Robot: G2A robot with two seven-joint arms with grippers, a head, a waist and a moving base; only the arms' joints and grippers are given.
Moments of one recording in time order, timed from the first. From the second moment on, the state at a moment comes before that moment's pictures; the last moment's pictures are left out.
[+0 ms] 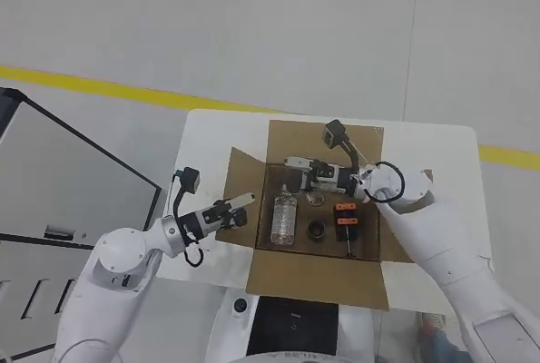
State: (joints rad) left arm 1.70 -1.11 -1.53 -1.99 -0.17 0.08 -0.83; right arm -0.98 -1.18 0.98 -1.31 0.49 -0.14 1.02
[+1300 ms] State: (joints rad) left arm 1.65 -1.10 -1.45 -1.90 0.25 0.03 -0.63; right arm -1.54 -1.01 1.65 -1.56 0.26 -0.01 1.04
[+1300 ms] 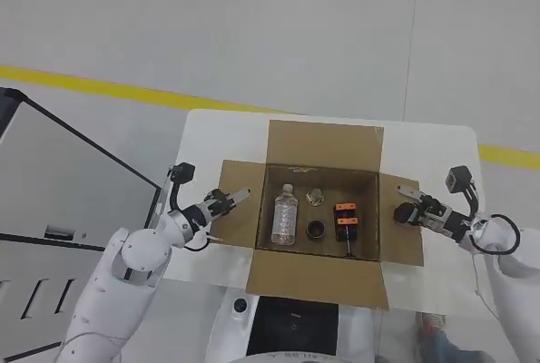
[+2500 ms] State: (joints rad) left arm 1.67 -1.10 -1.48 -2.00 -0.01 0.03 -0.61; right arm -1.38 -0.98 1.63 -1.88 0.29 0.08 1.15
